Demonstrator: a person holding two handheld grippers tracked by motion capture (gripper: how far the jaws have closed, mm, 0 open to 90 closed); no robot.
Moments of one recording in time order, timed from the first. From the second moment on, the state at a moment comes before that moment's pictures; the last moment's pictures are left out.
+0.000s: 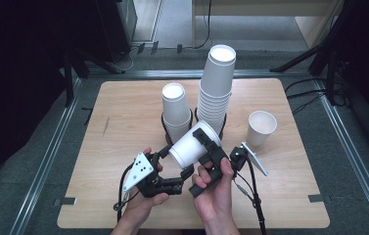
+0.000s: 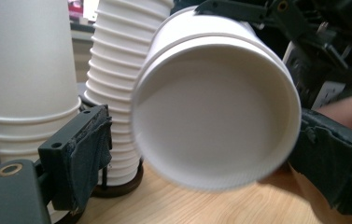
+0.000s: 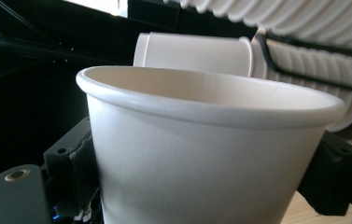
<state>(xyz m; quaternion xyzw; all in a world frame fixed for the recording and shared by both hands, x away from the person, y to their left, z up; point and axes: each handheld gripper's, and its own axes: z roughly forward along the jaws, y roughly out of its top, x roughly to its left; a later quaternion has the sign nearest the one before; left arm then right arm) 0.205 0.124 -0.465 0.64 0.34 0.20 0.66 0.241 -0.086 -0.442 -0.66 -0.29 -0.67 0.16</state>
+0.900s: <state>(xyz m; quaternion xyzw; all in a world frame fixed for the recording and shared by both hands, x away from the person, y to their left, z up) 0.213 0.153 -0.484 0.65 0.38 0.20 0.62 0.233 -0.133 -0.417 -0.55 -0.46 -0.66 -0.22</state>
